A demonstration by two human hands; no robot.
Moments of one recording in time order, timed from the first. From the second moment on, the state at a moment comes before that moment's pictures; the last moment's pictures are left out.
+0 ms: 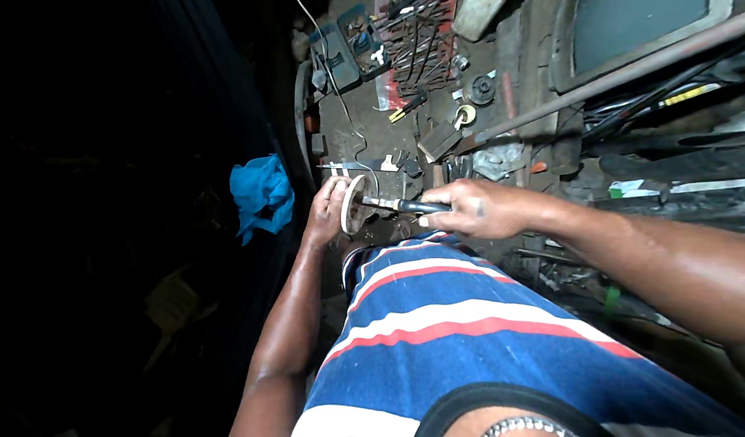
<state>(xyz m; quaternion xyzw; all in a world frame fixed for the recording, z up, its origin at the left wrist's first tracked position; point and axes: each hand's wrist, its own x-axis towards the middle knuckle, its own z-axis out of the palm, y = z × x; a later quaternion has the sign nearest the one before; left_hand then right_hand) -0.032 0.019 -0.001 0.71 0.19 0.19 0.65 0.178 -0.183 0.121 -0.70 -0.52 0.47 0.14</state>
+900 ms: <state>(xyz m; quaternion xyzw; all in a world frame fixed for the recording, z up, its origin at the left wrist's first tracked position) -0.014 0.001 0.003 0.50 0.41 0.14 0.75 0.188 -0.190 0.121 -0.58 -0.25 0.72 0.29</state>
